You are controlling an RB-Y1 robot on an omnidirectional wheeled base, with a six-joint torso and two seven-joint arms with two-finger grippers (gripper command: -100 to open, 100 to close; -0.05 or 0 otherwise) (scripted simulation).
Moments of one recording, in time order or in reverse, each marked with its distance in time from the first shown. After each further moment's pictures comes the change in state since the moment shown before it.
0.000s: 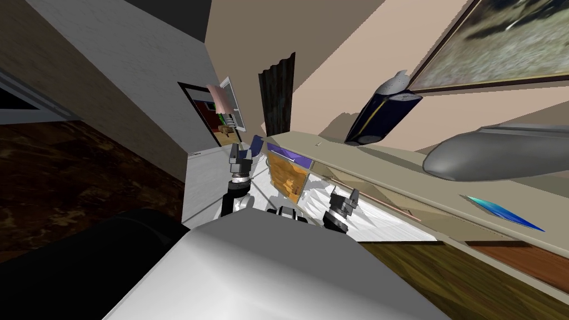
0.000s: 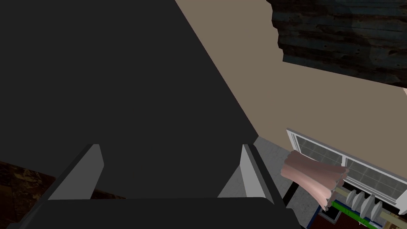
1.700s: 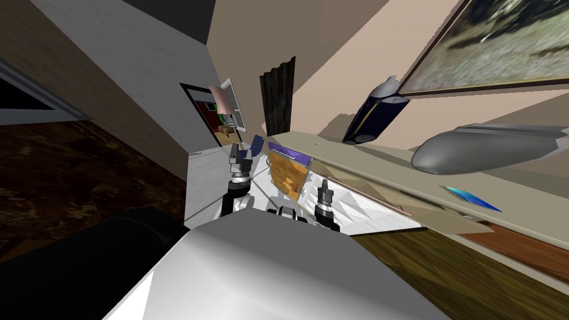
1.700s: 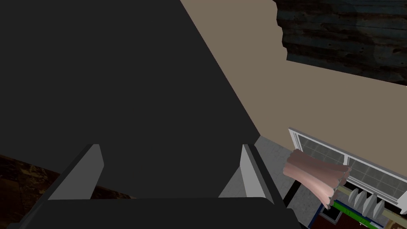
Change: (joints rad) left arm 0.000 0.000 0.000 0.000 0.000 0.000 0.000; right arm -0.129 -0.008 0.064 0.120 0.169 0.156 0.147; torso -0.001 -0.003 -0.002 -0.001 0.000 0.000
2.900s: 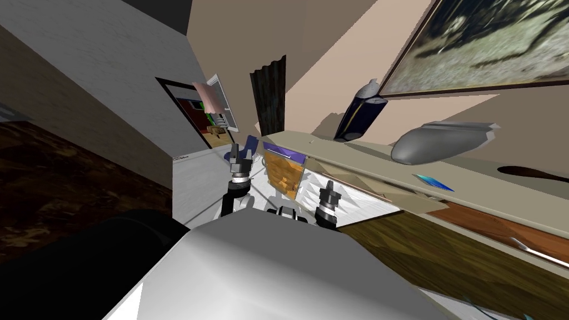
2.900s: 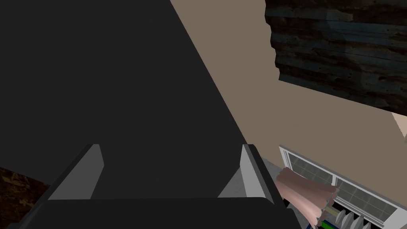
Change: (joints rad) left arm 0.000 0.000 0.000 0.000 0.000 0.000 0.000; right arm 0.093 0.043 0.017 -0.151 -0.073 -0.016 -0.057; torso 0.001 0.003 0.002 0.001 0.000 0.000
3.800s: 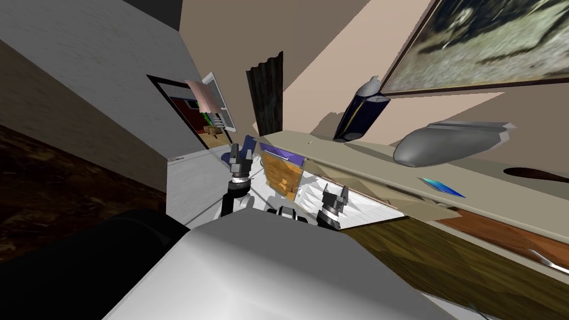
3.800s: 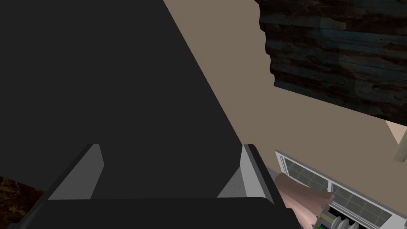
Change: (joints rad) left arm 0.000 0.000 0.000 0.000 0.000 0.000 0.000; right arm 0.029 -0.008 0.002 0.017 -0.033 -0.100 -0.133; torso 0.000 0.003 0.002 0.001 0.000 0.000
